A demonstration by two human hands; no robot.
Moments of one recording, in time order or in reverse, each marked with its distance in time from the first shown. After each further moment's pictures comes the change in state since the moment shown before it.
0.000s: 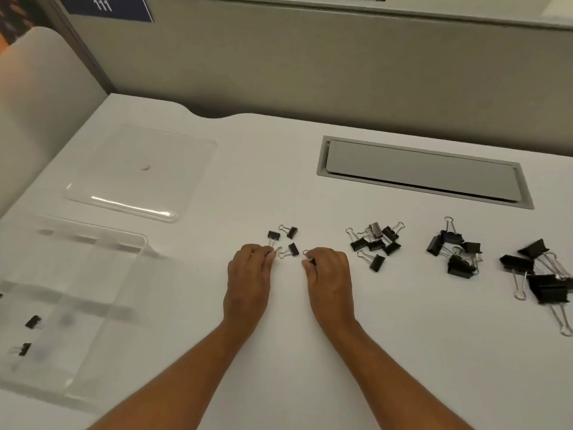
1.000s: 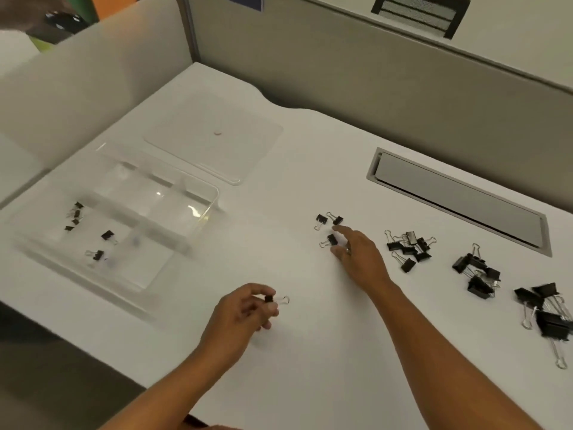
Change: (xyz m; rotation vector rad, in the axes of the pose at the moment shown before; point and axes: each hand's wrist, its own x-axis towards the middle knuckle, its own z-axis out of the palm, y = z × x) left_hand -0.135 -0.004 -0.150 -0.757 -0.268 -0.576; right_hand 0.036 -0.022 -0.019 -0.110 -0.537 0.026
